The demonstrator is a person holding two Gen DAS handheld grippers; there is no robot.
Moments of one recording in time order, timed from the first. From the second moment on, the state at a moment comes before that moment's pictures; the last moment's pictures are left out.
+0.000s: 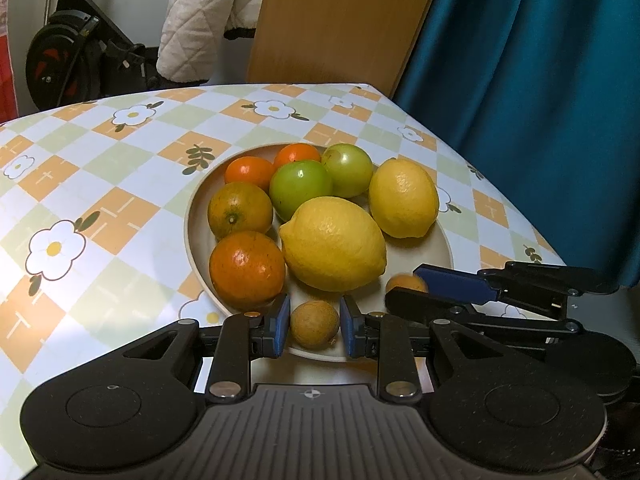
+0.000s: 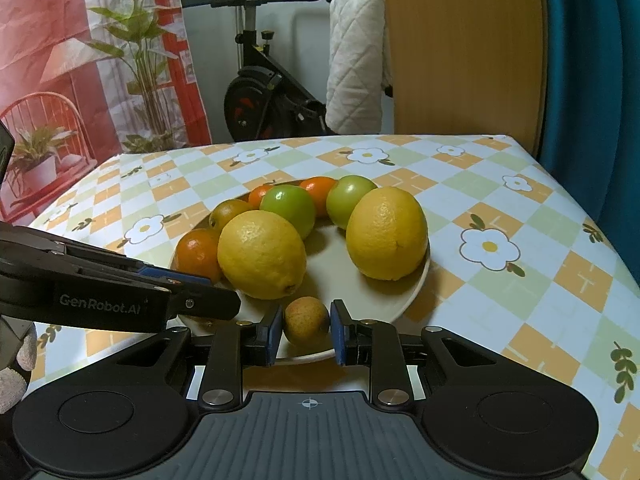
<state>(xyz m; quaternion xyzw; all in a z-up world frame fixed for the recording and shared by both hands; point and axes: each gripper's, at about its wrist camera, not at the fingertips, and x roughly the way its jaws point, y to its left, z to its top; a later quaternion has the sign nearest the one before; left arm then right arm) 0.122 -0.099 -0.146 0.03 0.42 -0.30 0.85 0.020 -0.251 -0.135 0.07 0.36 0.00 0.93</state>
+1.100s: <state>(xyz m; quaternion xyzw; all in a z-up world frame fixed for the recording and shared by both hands) 0.105 -0.055 -0.102 0.01 0.39 -0.21 0.90 0.009 -0.249 -0.103 0.06 0.34 -0.02 0.94</state>
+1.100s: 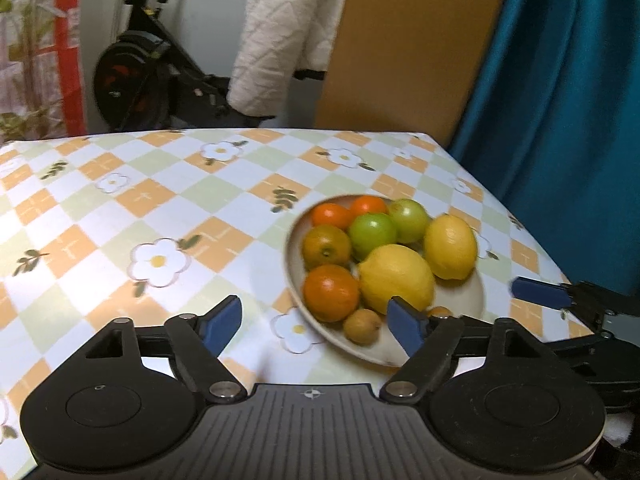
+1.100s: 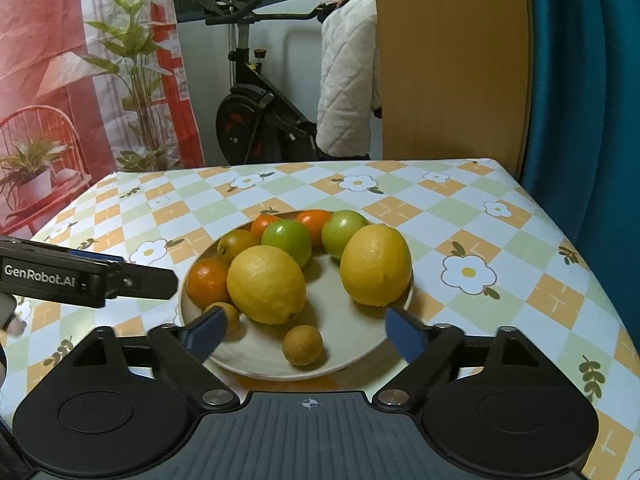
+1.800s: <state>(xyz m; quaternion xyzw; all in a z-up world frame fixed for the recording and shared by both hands) 0.082 -0.025 -0.042 0.05 0.30 -0.10 0.95 0.012 -0.222 -0.052 0.06 0.31 -0.01 0.95</state>
